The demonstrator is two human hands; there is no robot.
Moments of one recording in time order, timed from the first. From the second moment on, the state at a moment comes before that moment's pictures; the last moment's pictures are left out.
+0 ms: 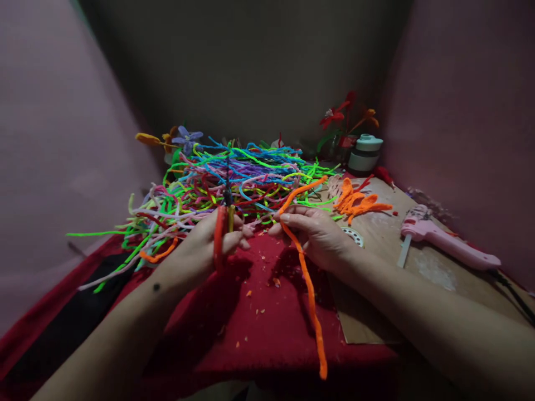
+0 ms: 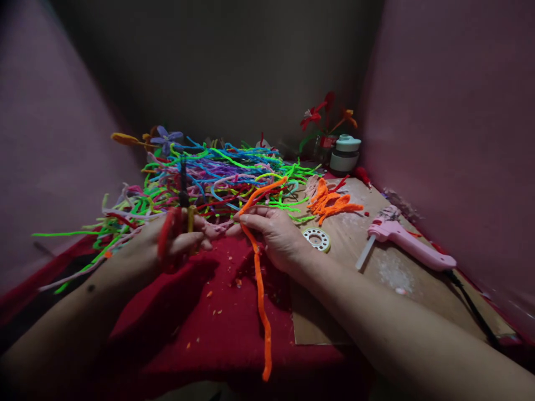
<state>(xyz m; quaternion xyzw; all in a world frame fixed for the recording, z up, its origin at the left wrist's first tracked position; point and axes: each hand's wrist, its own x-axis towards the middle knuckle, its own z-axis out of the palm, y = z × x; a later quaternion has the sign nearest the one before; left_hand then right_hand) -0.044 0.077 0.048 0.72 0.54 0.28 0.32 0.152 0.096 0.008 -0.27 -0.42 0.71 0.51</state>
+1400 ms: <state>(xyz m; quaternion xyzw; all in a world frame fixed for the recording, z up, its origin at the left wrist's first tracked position) -0.003 0.074 0.037 0.62 0.44 0.47 0.46 0.158 0.096 0.013 -0.24 -0.34 0.81 0.42</state>
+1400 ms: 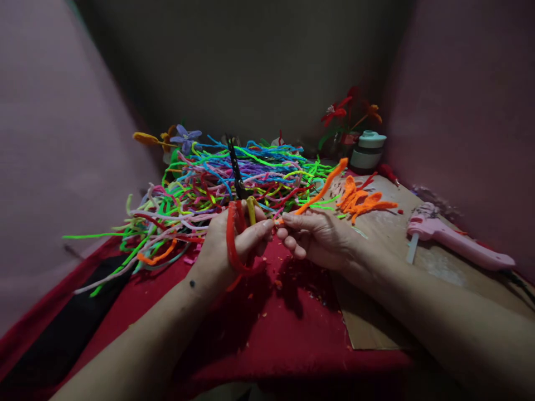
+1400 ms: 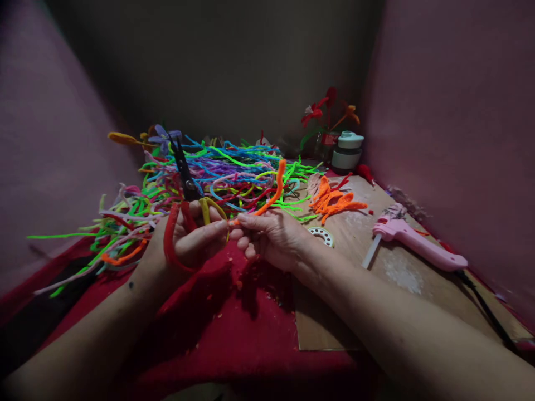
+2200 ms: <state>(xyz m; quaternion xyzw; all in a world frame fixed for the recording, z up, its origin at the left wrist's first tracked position) -0.026 0.076 0.051 0.80 0.55 -0.04 -0.22 0.168 0.107 0.026 -0.32 -0.31 0.69 0.57</state>
